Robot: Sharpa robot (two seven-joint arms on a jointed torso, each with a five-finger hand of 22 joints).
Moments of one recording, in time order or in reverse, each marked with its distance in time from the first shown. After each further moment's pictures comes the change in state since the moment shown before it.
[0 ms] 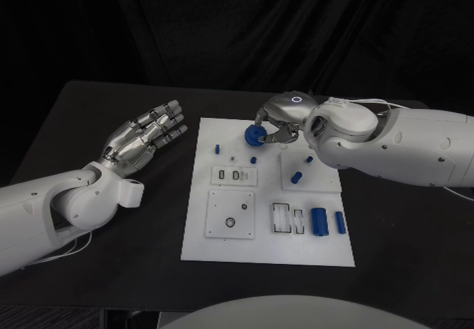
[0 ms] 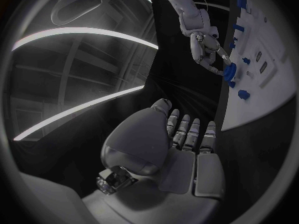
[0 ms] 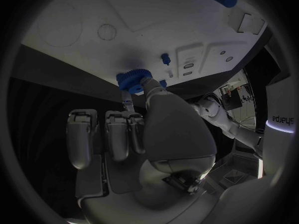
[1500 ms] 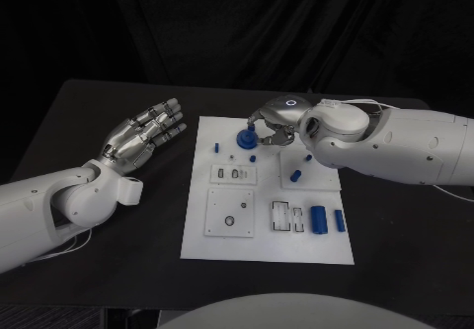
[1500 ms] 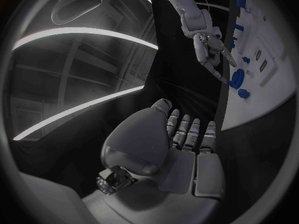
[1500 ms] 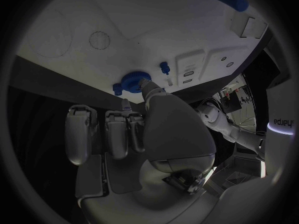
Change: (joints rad) left arm 0.000 0.007 0.000 -0.019 0.000 0.012 -0.001; left_hand 0.000 0.000 0.007 -0.001 0.000 -0.003 0.003 0.000 0.000 0.000 0.000 0.000 -0.001 0.000 0.000 0.000 -0.002 0.000 0.000 0.000 0.000 0.000; right arm -0.017 0.028 0.001 -0.037 0.000 0.044 0.013; right_hand -0.021 -0.012 0.032 0.007 -0.105 -0.280 -0.016 -0.137 0.015 -0.002 0.038 0.000 0.001 0.000 0.029 0.000 0.000 0.000 0.002 0.027 -0.093 -0.001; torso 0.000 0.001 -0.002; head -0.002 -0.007
